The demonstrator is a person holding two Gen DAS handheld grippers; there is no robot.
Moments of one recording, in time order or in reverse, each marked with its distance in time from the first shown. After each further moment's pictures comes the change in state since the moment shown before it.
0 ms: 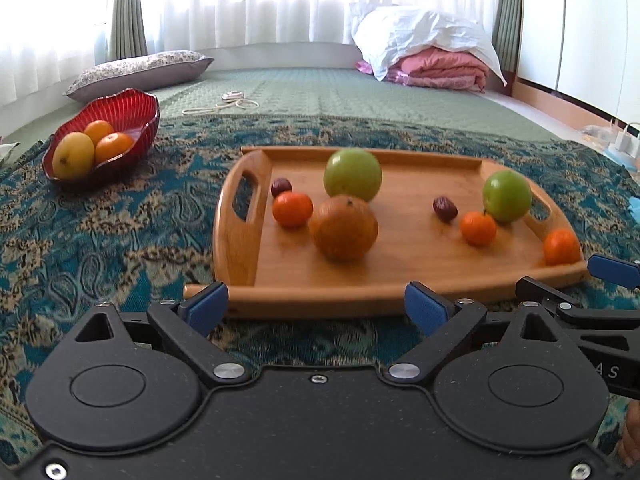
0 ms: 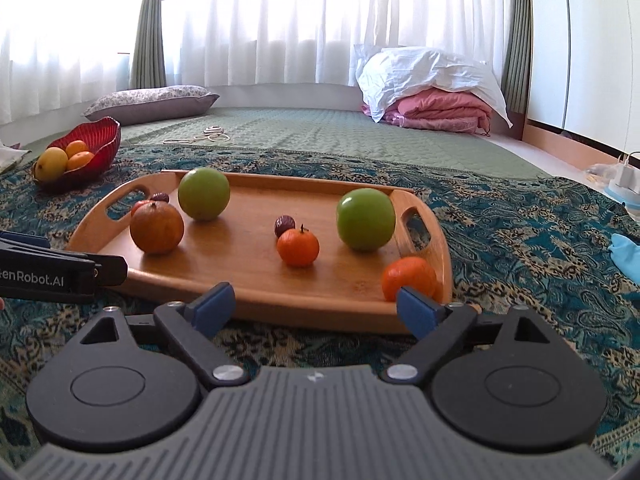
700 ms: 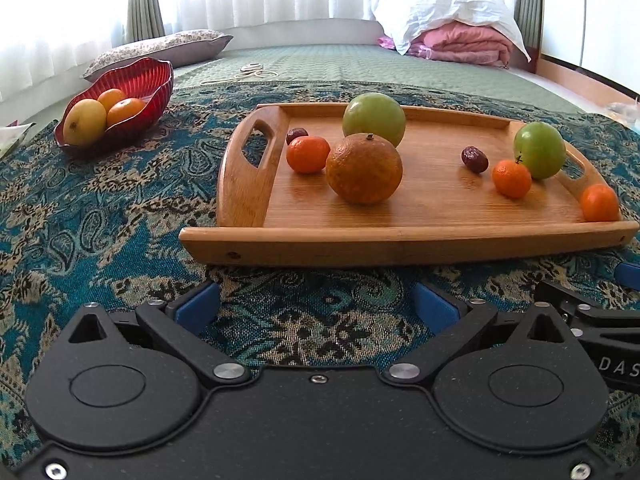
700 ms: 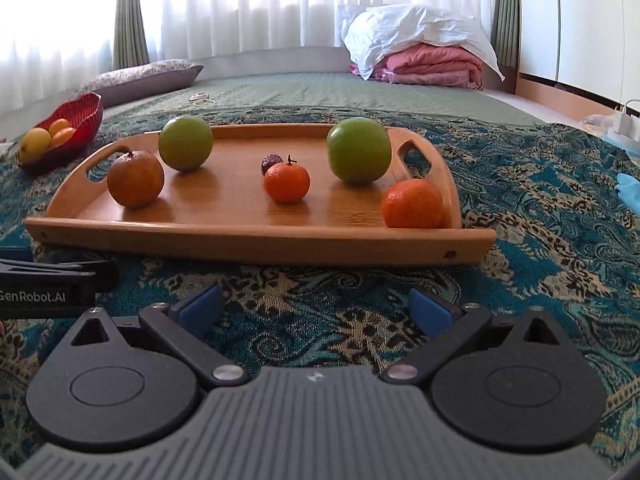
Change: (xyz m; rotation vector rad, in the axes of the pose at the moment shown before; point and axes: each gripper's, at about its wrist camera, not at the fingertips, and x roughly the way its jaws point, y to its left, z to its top) left arm 0.026 -0.005 -0.027 -0.004 0.057 0.081; right arm 0.022 -0.005 -0.026 0.066 0.107 -0.014
